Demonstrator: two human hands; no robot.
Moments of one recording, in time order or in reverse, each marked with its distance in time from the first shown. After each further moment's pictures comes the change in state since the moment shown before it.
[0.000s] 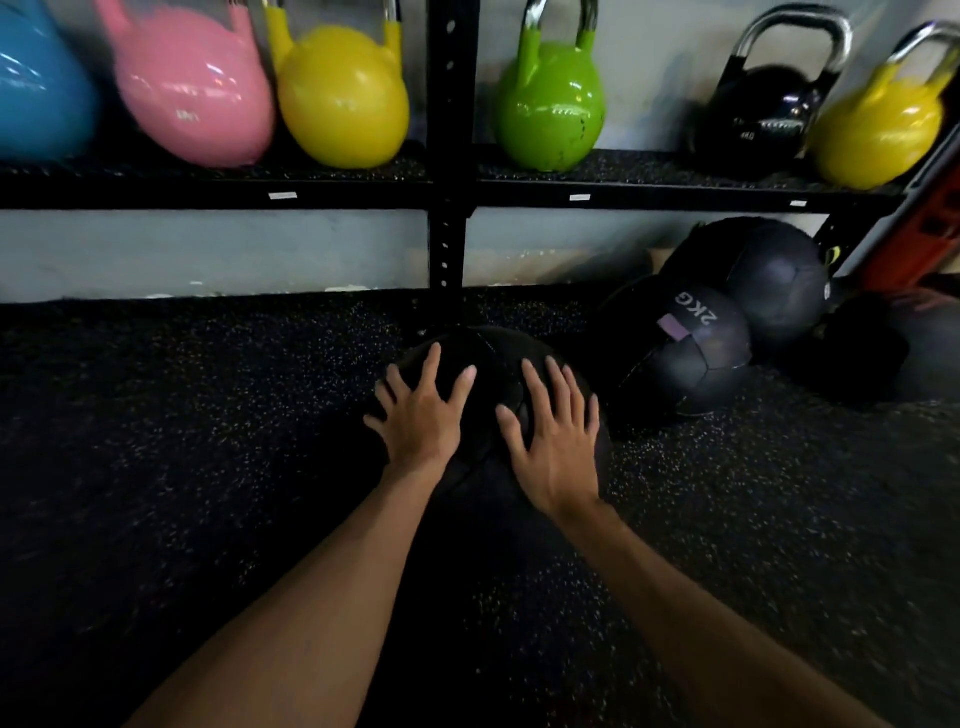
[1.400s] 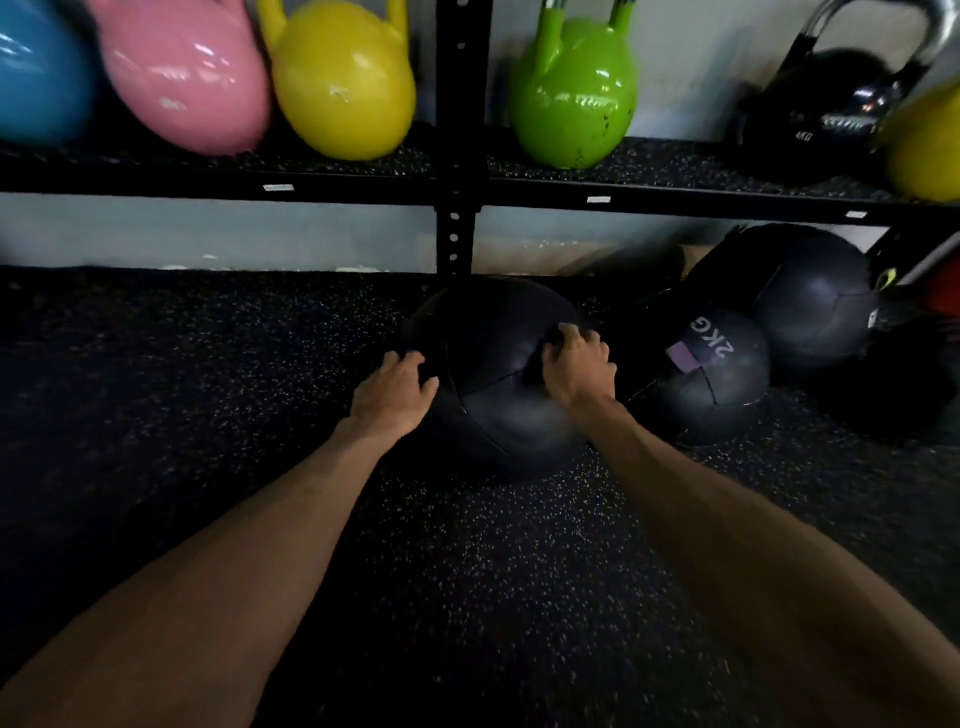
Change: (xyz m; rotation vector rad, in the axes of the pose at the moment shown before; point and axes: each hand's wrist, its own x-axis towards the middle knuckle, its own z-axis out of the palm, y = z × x) left_hand 0.072 0.025 -0.028 0.237 -0.176 0.128; right_hand 0.171 0.051 -0.016 0.033 -0.324 0.250
